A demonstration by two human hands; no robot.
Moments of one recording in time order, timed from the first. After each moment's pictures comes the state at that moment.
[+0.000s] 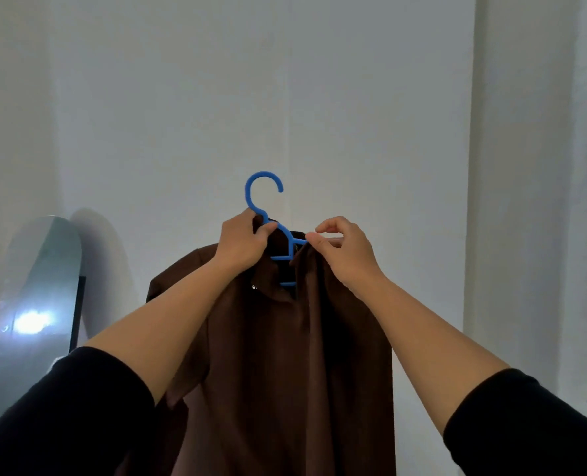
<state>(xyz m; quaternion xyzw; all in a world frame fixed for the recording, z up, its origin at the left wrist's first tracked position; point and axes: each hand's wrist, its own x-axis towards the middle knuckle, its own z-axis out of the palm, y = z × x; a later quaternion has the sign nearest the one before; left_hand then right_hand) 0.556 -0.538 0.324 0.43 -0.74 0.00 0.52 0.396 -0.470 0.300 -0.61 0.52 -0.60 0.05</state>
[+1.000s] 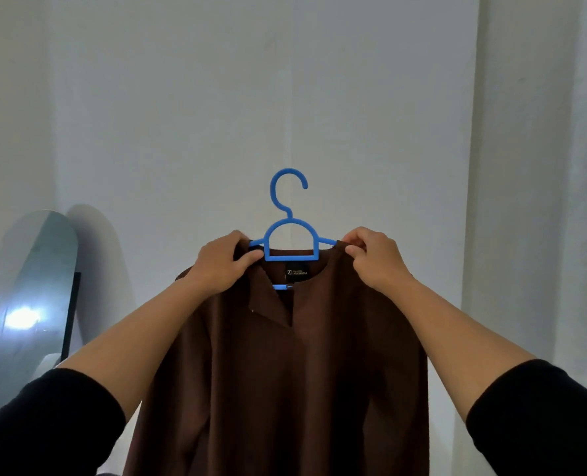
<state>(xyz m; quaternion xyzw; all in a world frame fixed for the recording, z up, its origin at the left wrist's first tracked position) 0.604 -0.556 0.291 0.43 -0.80 0.03 0.43 0.365 -0.465 0.302 -0.63 0.61 -0.48 -0.06</state>
